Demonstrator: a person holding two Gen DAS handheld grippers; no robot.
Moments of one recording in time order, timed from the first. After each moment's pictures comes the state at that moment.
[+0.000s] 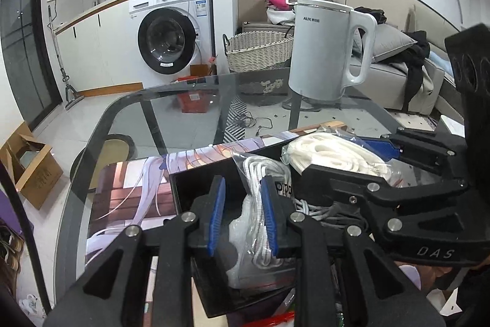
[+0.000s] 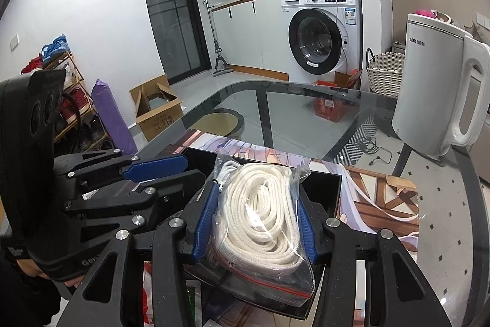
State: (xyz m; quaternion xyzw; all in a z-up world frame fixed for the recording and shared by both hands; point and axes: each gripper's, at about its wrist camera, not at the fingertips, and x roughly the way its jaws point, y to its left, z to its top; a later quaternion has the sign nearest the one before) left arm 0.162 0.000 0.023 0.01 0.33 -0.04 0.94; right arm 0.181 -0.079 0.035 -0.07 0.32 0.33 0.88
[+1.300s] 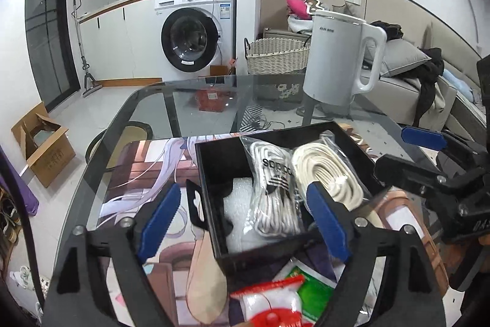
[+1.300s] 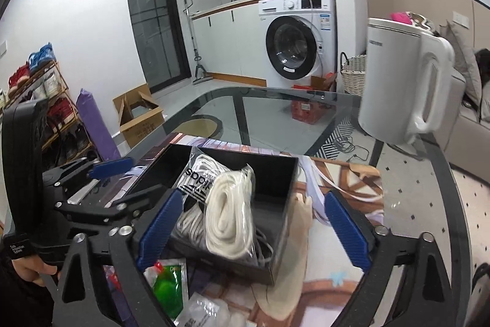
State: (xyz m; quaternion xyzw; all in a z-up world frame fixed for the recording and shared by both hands) left arm 0.118 0.006 0.025 -0.03 0.32 0.00 0.95; right arm 0.149 -0.127 0.049 -0.05 0.30 0.28 0.91
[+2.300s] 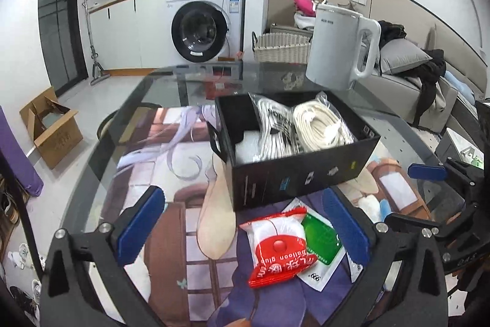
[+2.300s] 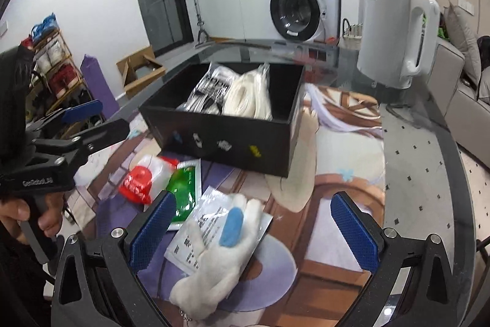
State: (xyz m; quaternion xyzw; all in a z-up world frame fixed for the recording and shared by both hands) left arm 0.061 0.010 0.007 -0.04 0.33 0.02 0.94; right arm 0.077 -0.145 0.003 -0.11 0.38 0.28 0.87
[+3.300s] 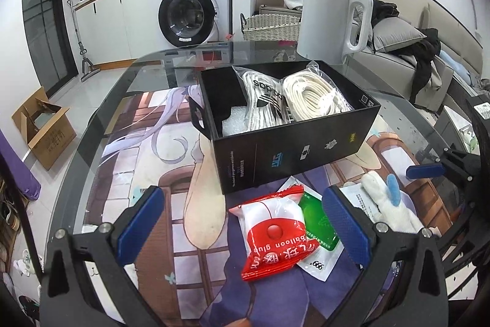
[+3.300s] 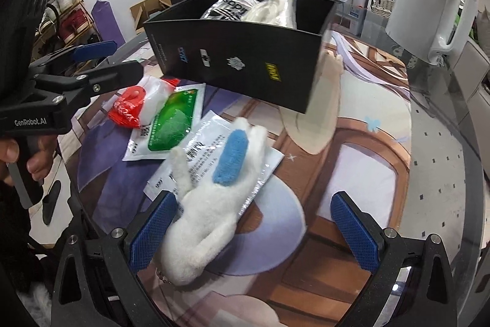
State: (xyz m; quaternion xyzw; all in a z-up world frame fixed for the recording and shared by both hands) left arm 0.068 0.000 -0.010 -0.02 0.36 0.00 0.93; right arm 0.076 -0.150 -0.039 -0.18 0.45 0.30 0.82
